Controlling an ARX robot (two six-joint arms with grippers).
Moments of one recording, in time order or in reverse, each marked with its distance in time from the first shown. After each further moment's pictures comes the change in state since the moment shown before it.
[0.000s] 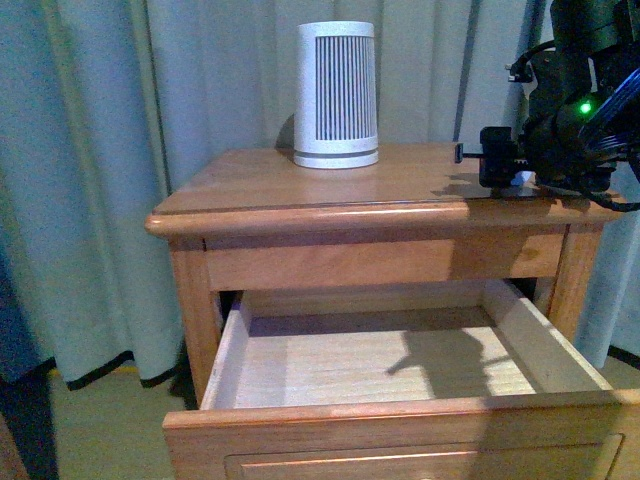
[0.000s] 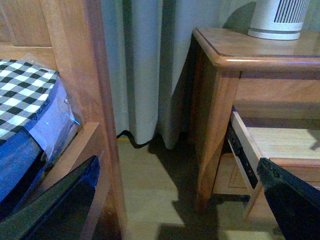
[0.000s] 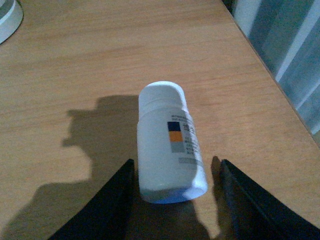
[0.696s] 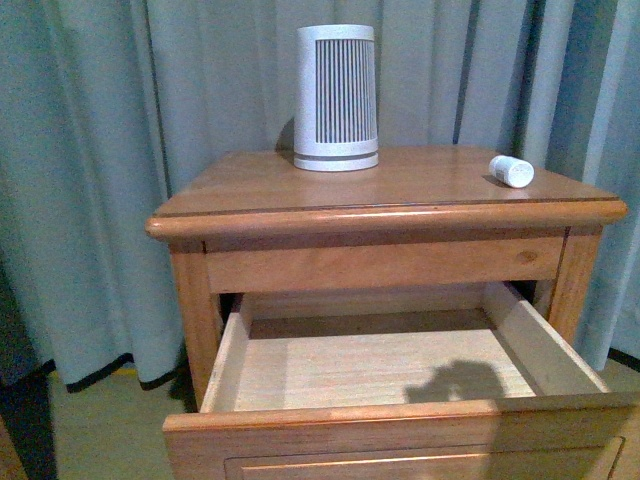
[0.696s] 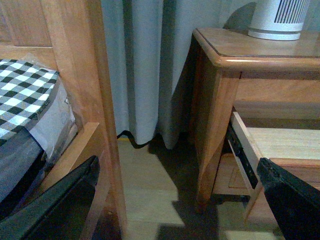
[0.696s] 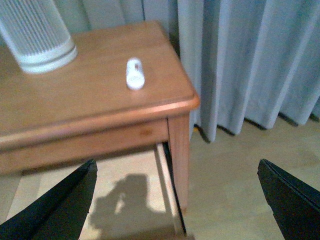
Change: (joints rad) left arm 0.000 0.000 0.000 0.000 0.000 0.000; right arm 0.071 -1.095 -0.933 -0.010 0.069 0.061
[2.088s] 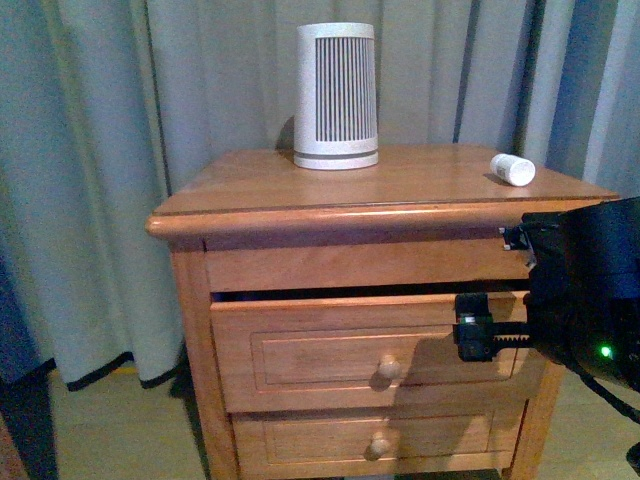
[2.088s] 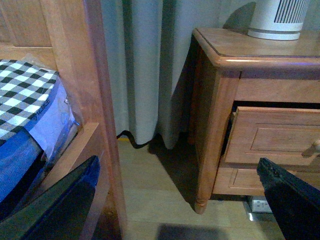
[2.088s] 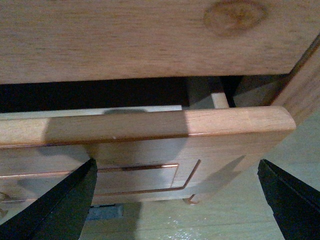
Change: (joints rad) left arm 0.000 0.000 0.000 0.000 0.000 0.000; right arm -0.005 1.124 0.344 0.598 -0.054 -0.116
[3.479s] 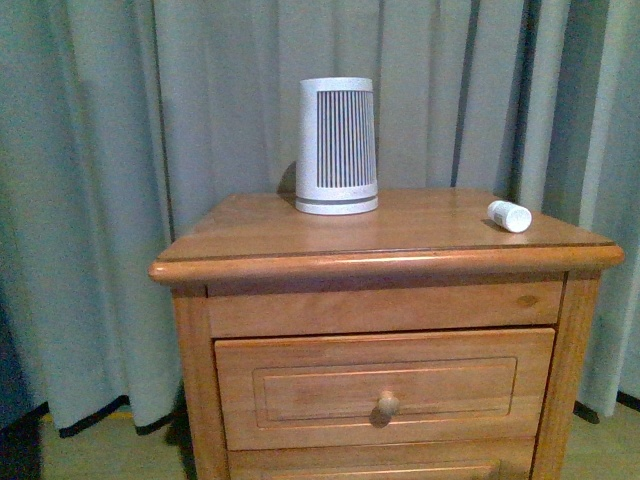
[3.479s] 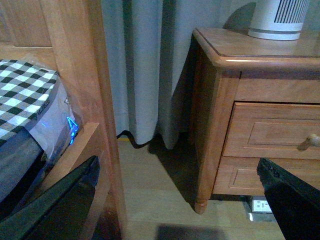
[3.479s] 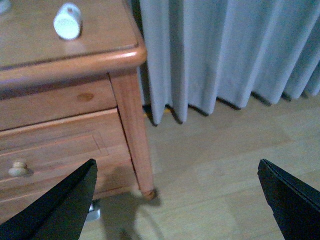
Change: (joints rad) left arm 0.000 0.000 0.000 0.000 0.000 0.000; right arm -0.234 -1.128 -0.562 -0.322 -0.068 -0.027
